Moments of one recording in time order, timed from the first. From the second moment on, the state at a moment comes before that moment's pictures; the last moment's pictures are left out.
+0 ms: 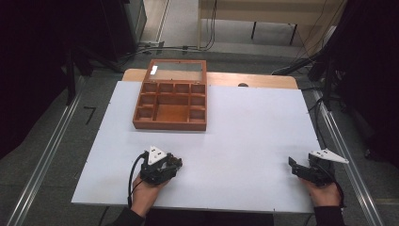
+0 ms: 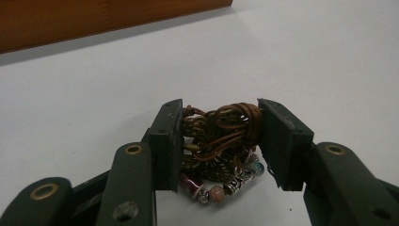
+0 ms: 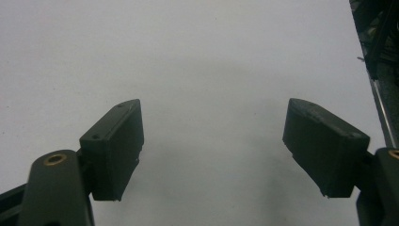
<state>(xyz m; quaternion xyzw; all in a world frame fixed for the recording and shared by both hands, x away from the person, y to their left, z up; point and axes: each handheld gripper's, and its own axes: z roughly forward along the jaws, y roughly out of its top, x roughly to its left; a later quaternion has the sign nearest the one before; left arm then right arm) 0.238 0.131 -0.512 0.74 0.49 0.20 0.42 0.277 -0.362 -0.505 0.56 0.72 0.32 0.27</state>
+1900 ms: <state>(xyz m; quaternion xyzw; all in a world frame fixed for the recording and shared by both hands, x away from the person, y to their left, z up) 0.235 0.145 -0.488 0.71 0.50 0.22 0.44 0.276 -0.362 -0.505 0.56 0.72 0.32 0.27</state>
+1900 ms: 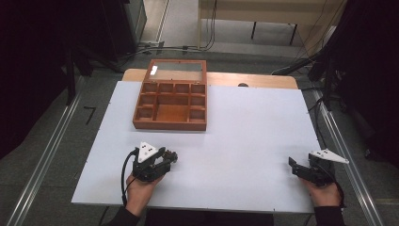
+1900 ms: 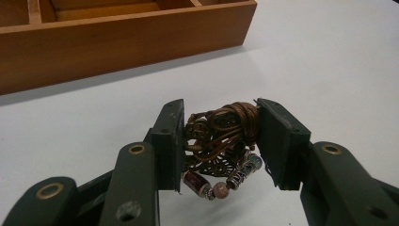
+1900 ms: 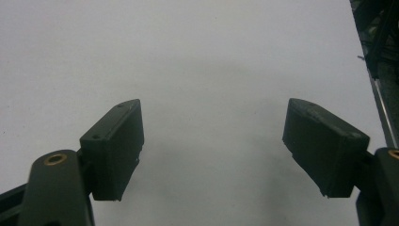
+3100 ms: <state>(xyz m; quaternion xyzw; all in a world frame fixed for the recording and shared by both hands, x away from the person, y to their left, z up) 0.266 0.154 -0.468 0.69 0.52 0.23 0.45 0.276 -0.362 -0.505 0.56 0.72 0.32 0.27</state>
